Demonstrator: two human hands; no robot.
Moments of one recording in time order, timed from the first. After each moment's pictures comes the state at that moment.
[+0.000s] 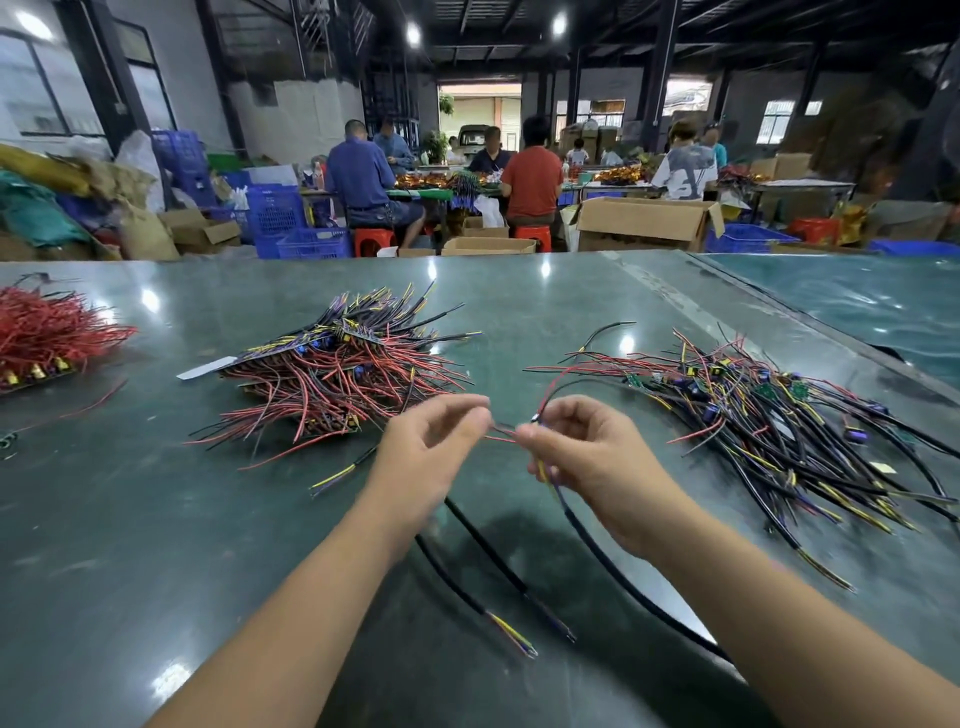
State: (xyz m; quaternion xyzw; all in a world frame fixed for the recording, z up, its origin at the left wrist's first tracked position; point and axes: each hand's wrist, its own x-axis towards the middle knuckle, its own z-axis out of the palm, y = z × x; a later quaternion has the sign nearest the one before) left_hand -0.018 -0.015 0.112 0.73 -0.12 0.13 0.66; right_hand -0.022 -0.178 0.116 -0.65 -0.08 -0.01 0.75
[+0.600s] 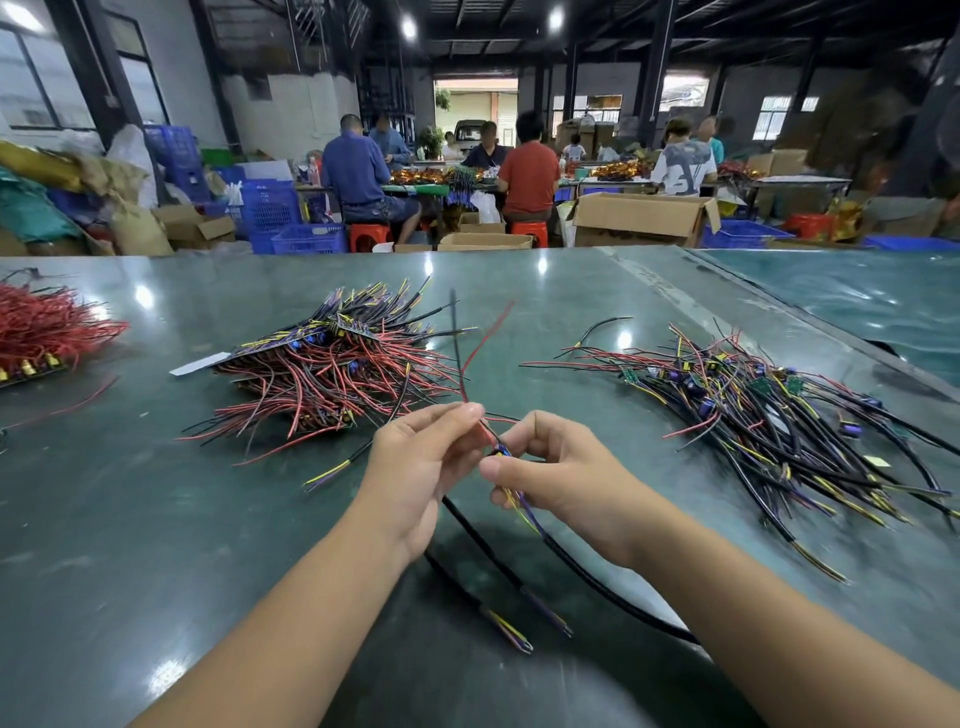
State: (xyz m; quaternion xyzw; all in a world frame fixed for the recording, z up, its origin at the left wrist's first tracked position) left_hand -0.022 -0.022 0.114 0.54 0.00 0.02 0.84; right_hand -0.034 -0.169 0.113 -0.69 -0.16 0.08 0.70
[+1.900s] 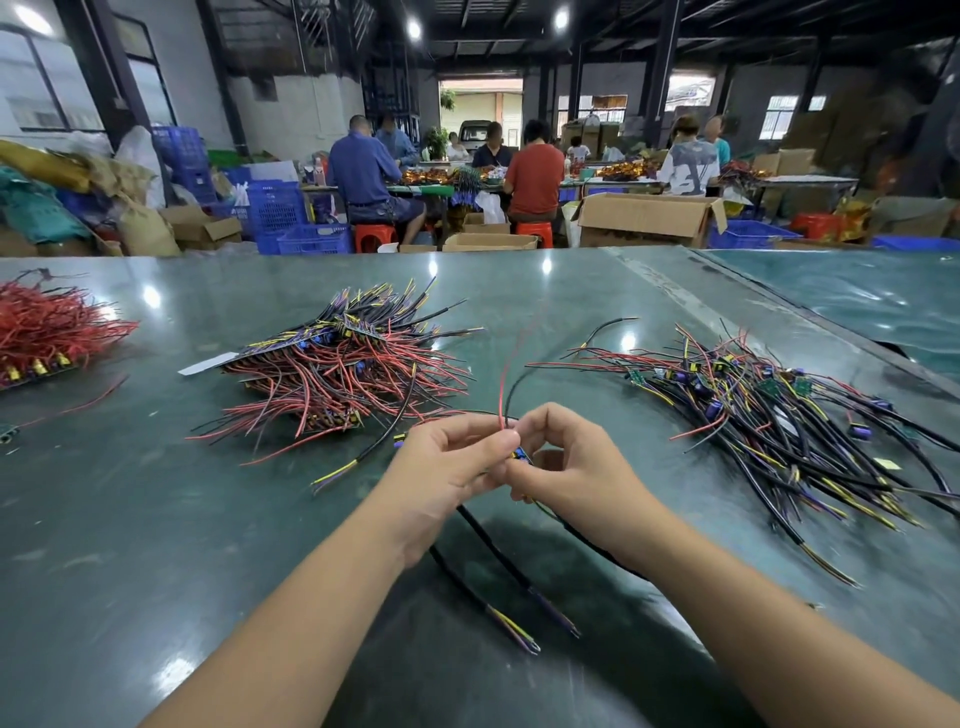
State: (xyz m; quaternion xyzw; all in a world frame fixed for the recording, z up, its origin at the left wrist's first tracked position) left_hand -0.025 -0.018 0.107 0.62 -0.10 -0.05 0.77; right_hand -0.032 -0.169 0.108 -0.77 -0.18 -0.04 0.61
